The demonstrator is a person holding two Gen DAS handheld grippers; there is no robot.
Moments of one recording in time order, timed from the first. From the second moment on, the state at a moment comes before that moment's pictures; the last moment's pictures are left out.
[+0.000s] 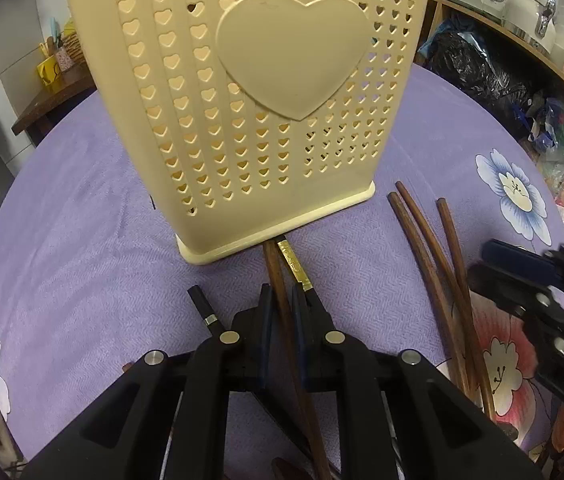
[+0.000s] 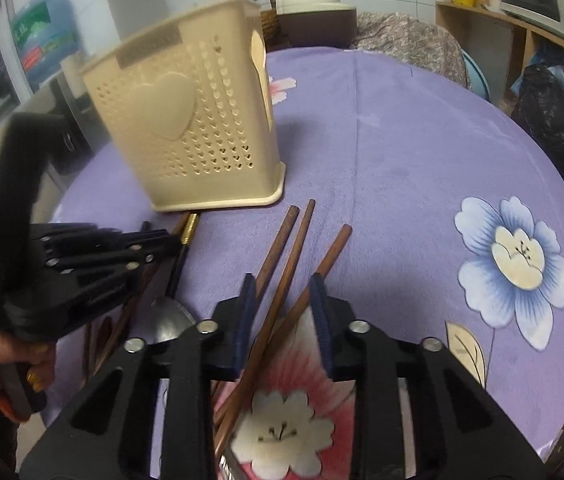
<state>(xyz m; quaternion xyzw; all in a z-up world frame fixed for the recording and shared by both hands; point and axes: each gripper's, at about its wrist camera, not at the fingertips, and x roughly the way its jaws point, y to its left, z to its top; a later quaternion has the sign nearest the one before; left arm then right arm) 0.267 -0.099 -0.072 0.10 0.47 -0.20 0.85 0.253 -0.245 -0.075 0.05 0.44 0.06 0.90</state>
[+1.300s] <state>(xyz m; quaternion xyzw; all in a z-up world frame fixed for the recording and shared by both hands) 0.222 -0.073 0.009 0.03 0.37 -0.23 0.90 0.228 -0.261 -0.018 0.09 0.38 0.09 0.92</state>
